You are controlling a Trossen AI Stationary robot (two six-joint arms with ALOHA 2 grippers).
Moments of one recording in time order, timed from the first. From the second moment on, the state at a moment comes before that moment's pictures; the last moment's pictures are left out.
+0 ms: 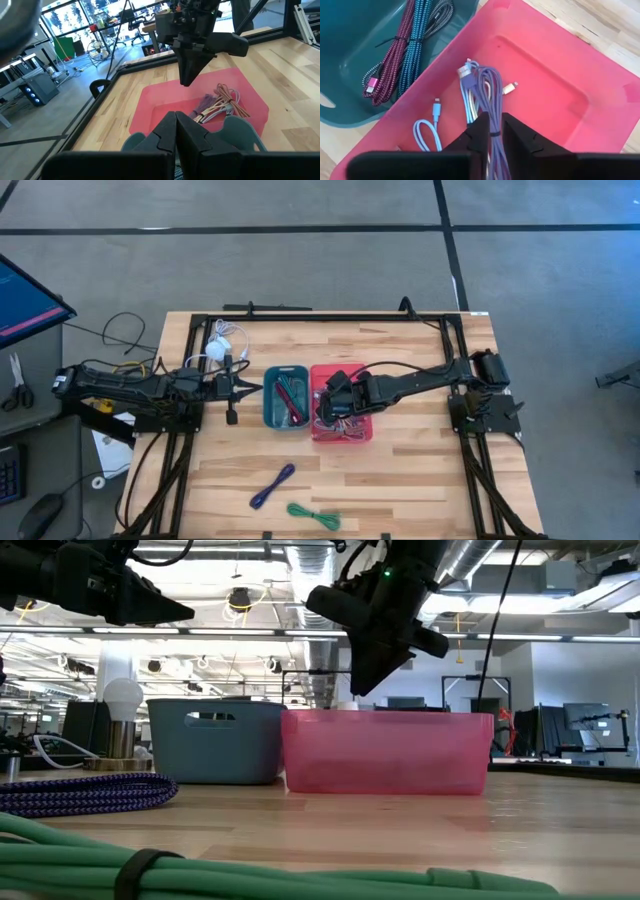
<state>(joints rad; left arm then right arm) -0.09 0.32 0.23 0.11 -0.23 0.30 0.14 1.85 1.43 -0.79 0.47 0.92</state>
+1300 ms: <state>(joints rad) -0.09 0.33 0.23 0.15 -0.23 0.25 0.42 1.22 0.80 -0.26 0.73 0.32</state>
